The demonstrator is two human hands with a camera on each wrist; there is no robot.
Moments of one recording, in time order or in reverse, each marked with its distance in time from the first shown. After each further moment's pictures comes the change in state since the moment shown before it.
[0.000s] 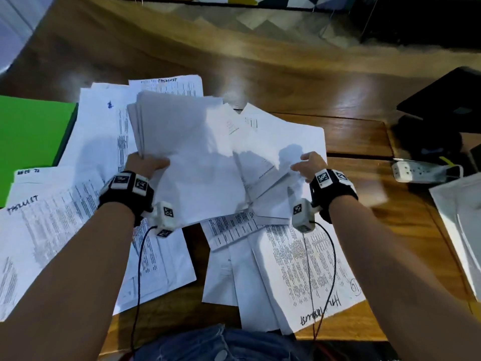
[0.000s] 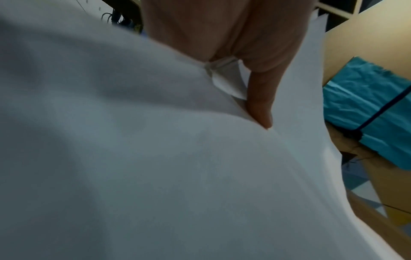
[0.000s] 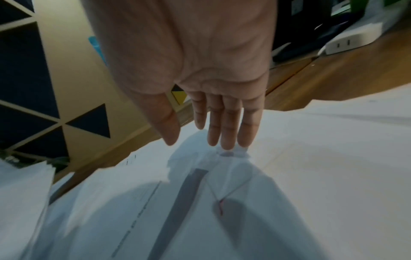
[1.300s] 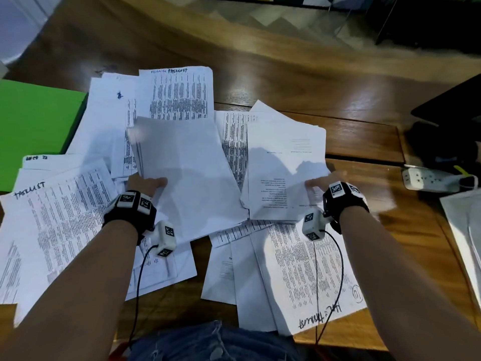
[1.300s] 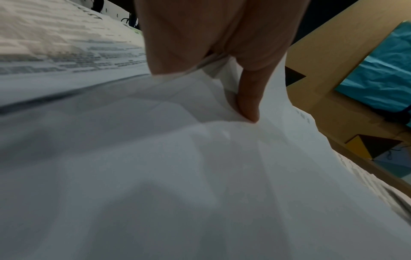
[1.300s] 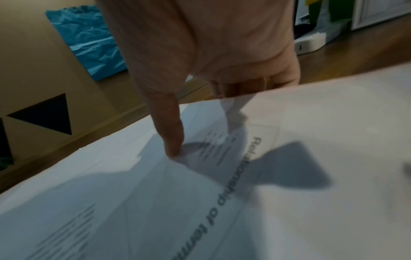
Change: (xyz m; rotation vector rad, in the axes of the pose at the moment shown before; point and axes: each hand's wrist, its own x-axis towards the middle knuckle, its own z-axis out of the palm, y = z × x) left_hand -0.020 -0.041 0.000 0.135 0.044 -0.198; right_hand -0.012 0.036 -0.014 -0.020 0.057 0.281
